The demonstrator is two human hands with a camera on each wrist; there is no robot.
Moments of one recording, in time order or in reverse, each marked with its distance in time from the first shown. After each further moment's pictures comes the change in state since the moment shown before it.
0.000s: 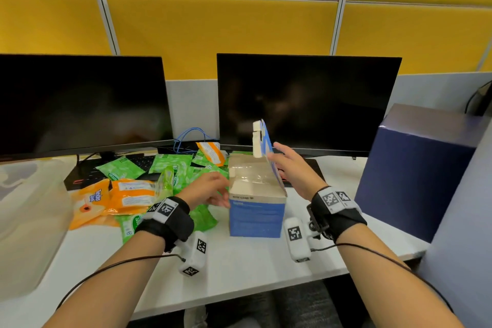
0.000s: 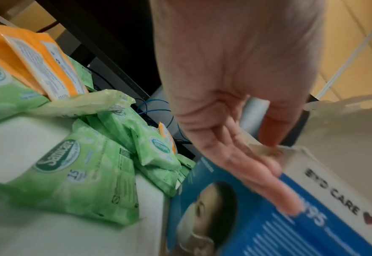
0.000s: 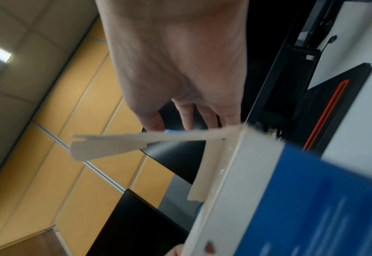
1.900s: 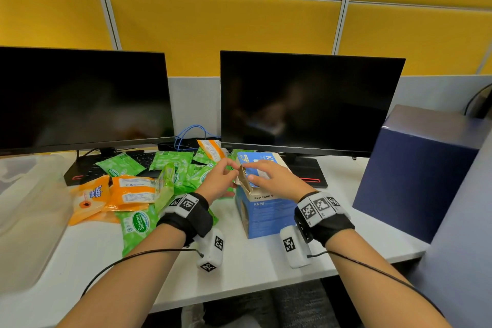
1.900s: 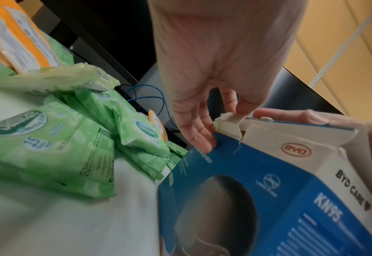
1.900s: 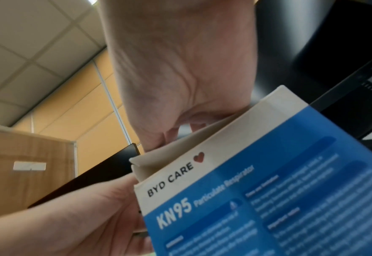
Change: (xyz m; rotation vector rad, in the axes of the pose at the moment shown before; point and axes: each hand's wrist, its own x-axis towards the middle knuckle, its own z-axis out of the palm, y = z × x) left_hand 0.020 0.004 0.027 -0.035 0.178 0.077; right_hand 0.015 0.022 0.025 -0.819 -0.207 -0.239
